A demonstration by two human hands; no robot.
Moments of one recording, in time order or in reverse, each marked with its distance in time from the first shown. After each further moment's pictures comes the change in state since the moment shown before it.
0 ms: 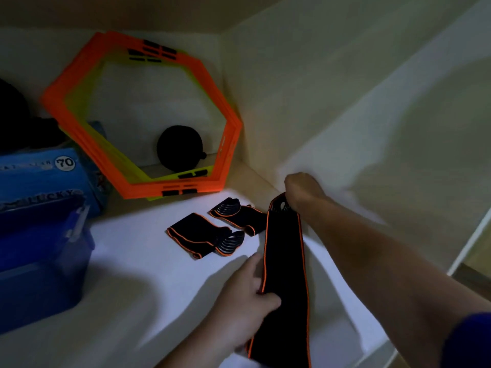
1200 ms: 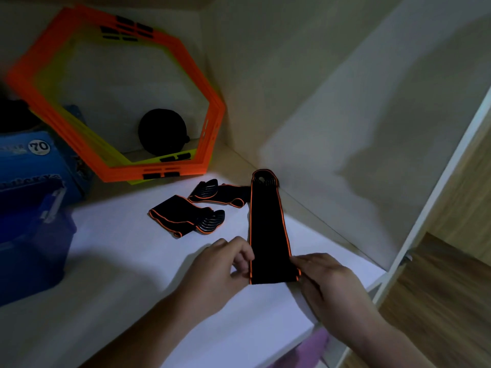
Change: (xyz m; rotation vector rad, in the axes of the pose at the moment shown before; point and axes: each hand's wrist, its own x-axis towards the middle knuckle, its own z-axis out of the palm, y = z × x) left_hand -0.007 -0.003 -0.010 0.820 0.102 0.393; right_hand -0.269 0.032 0.039 0.520 0.187 -0.234
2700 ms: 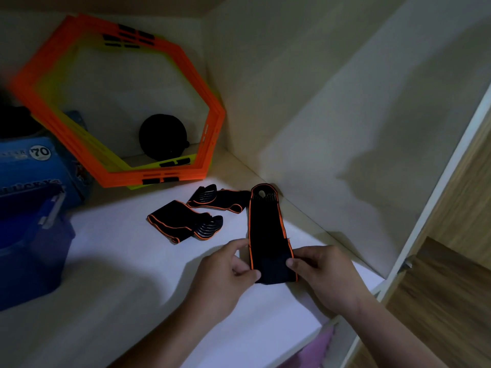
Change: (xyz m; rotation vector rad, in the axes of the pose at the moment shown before) left_hand 0.008 0.016 0.015 -0.358 0.084 -0.280; right_hand 0.037 0.006 -0.012 0.340 -0.121 0.373
